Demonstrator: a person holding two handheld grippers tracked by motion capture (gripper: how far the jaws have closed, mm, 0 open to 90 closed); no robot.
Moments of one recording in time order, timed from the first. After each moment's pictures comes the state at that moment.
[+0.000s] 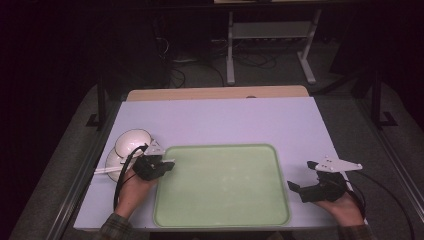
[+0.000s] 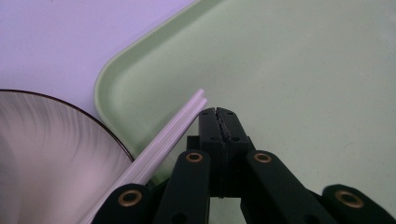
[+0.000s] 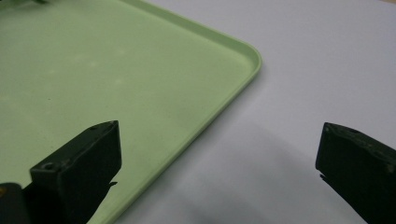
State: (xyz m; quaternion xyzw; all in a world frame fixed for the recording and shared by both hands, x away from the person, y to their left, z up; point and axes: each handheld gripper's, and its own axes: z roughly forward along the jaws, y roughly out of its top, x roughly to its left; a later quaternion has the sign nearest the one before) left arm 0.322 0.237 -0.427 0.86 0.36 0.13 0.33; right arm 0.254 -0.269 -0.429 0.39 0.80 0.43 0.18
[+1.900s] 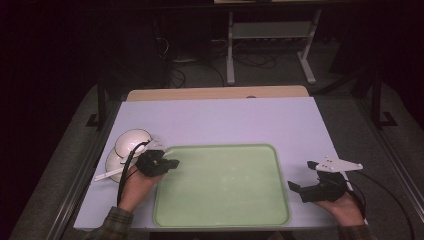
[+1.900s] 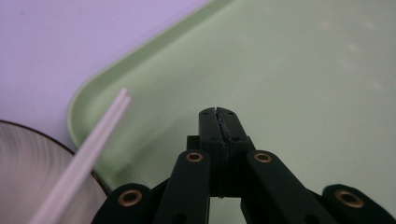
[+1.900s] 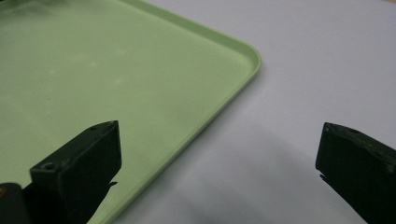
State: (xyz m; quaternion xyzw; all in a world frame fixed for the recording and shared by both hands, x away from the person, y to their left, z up) left arm 0.325 0.231 -0.418 0.86 0.36 0.08 0.36; right arm 0.254 -0.270 -0.429 0.39 0.79 0.43 0.18
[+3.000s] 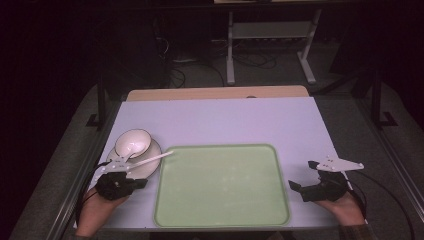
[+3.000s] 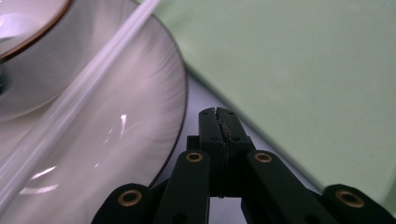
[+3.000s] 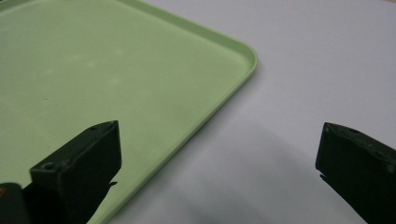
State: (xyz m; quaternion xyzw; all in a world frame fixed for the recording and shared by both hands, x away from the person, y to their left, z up) left arm 0.264 0.317 -0.412 0.86 0.37 0.08 0.35; right arm 0.256 -0.272 -0.430 0.39 0.79 0.43 0.18
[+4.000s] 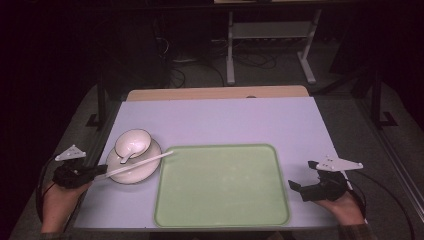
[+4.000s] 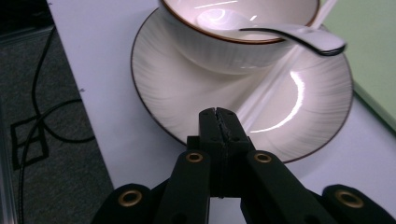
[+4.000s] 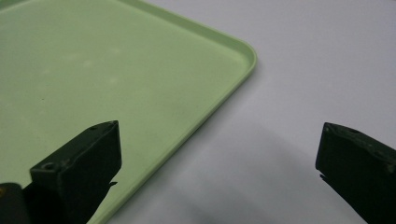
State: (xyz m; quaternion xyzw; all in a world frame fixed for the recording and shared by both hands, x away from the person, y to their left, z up) left arm 0.281 0.415 -0.393 0.80 0.48 0.16 0.33; right arm 0.257 -0.272 -0.430 0.40 0.79 0.43 0.18
